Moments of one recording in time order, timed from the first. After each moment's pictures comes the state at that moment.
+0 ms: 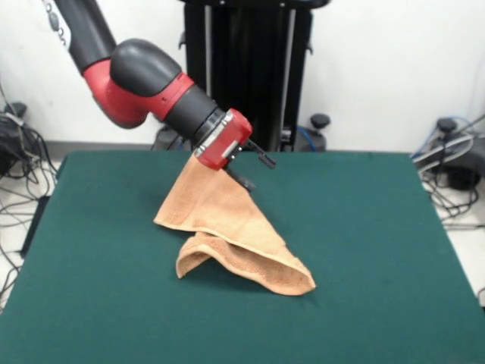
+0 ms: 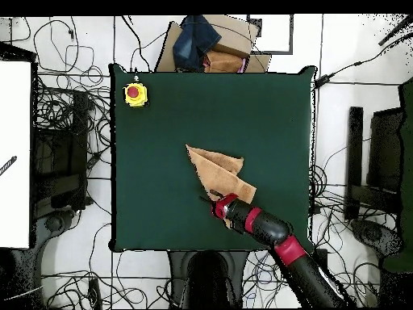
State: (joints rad) arm -1.54 0.29 0.76 1.84 -0.66 0.46 0.93
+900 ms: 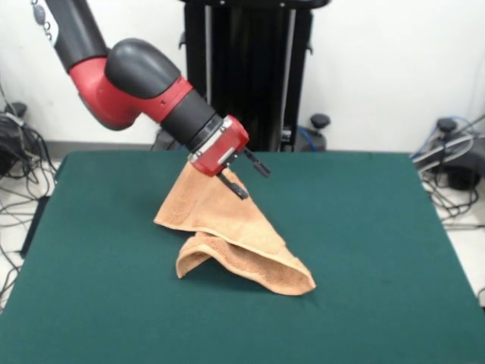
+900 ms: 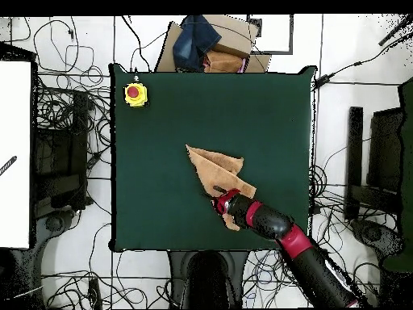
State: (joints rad) arm -1.47 0.21 0.77 1.82 -0.66 0.46 0.93
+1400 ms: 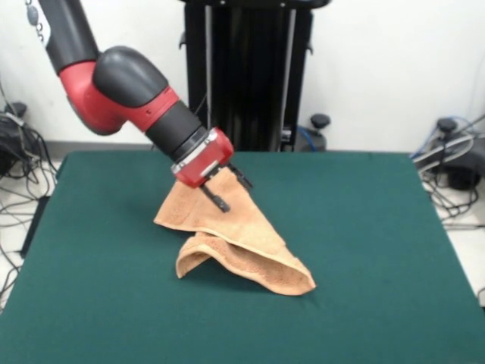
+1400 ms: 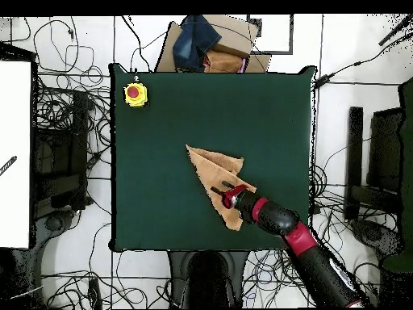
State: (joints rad) arm -1.46 0.20 0.77 1.76 -0.66 0.46 0.93
